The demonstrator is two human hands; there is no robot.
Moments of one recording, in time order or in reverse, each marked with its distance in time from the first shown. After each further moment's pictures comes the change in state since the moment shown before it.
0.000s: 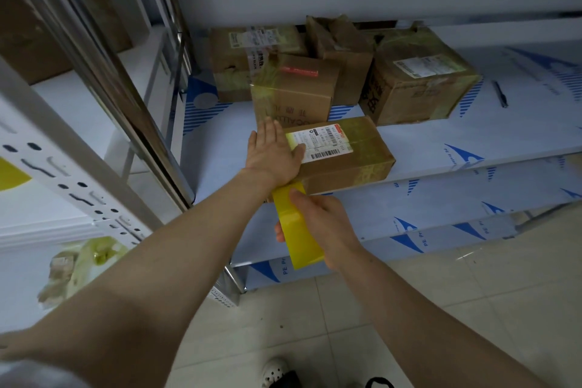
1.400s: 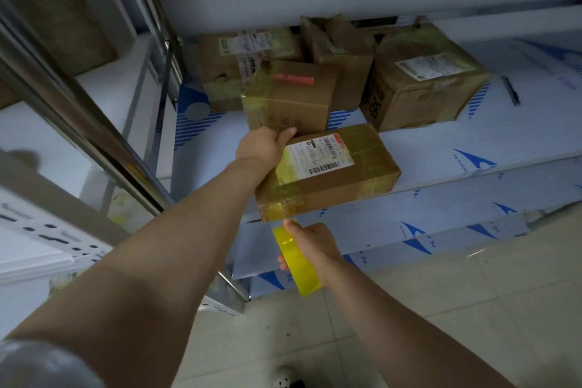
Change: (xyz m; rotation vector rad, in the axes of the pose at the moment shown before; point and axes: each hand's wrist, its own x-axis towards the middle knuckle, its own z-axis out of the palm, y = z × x) left_hand 0.047 -0.009 -0.020 -0.278 0.041 -0.078; right_hand 0.075 0.048 -0.001 -0.153 0.026 0.283
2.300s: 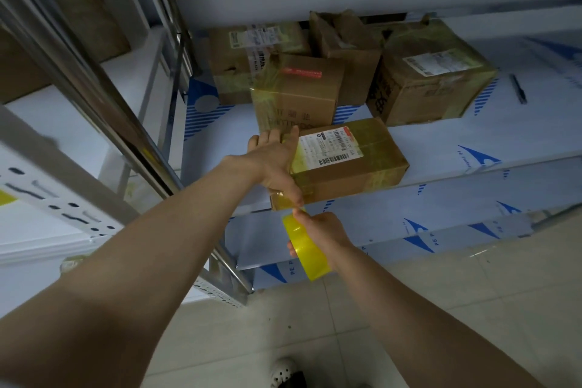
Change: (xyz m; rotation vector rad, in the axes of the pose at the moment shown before) left_hand -0.039 -0.005 -0.014 0.444 -0.344 0.224; right_hand -0.008 -0.002 -0.009 -0.046 0.029 -0.055
